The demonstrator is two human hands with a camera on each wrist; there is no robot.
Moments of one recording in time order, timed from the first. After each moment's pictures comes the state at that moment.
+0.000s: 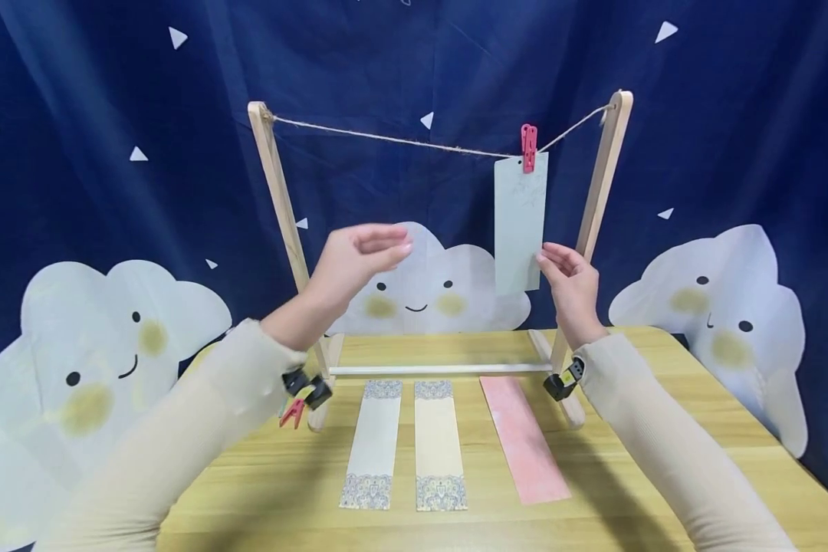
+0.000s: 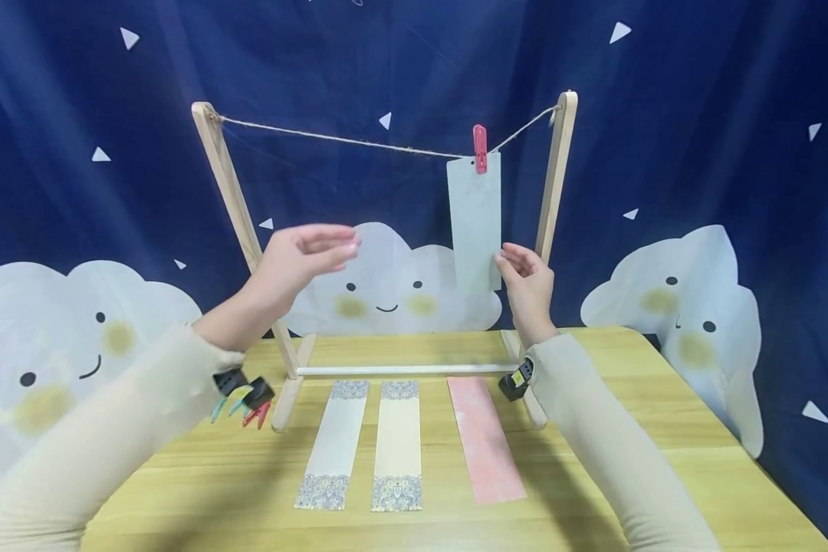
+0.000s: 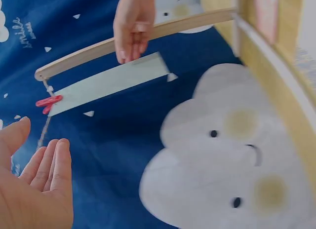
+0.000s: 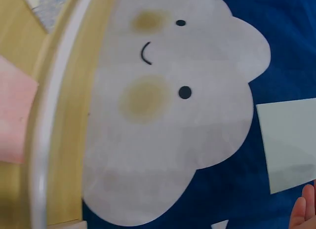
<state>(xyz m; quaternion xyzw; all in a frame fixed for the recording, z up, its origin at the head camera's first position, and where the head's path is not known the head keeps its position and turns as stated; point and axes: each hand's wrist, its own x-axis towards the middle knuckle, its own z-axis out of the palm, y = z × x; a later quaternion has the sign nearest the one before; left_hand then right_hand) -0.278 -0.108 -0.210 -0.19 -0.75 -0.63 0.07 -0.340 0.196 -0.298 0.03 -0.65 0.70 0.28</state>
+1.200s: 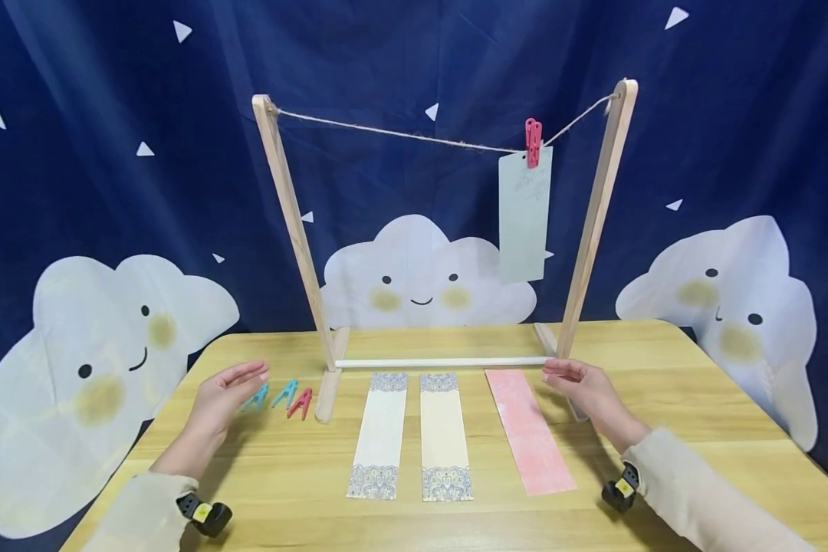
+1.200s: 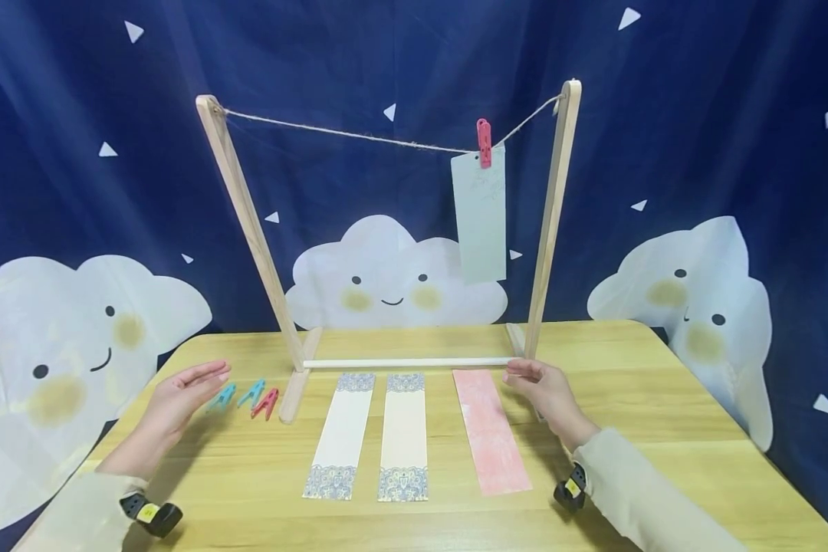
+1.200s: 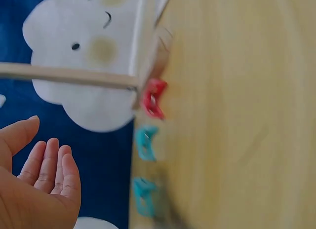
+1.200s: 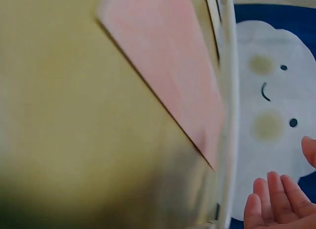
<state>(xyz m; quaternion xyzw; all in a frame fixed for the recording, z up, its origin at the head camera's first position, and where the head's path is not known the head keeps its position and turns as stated) -0.245 -0.304 -0.399 0.06 -0.75 -0.66 0.05 -0.264 0.232 -0.415 0.01 -0.81 0.59 0.01</state>
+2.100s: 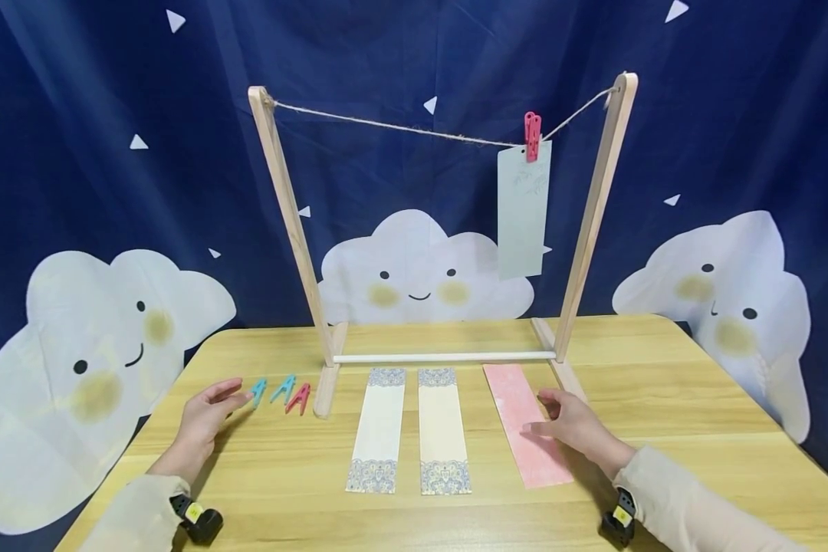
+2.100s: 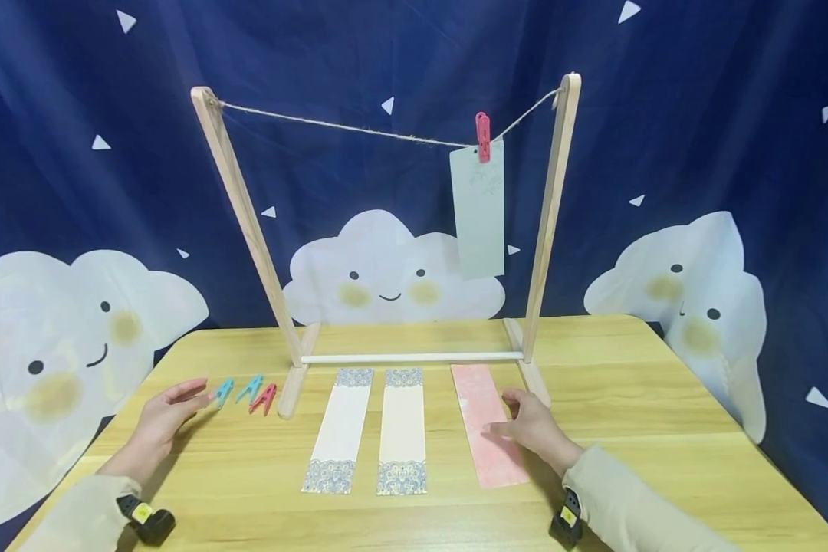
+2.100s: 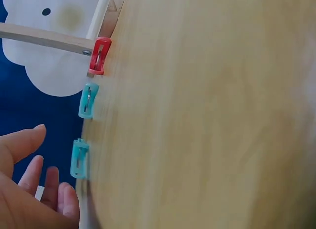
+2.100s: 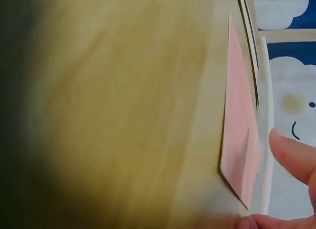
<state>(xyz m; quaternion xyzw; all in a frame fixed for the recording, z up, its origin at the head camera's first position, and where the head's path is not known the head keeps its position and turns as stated) -0.245 -0.335 -0.443 0.15 -0.77 -0.61 0.03 -0.234 0.215 -0.443 0.04 -0.90 0.44 -0.04</state>
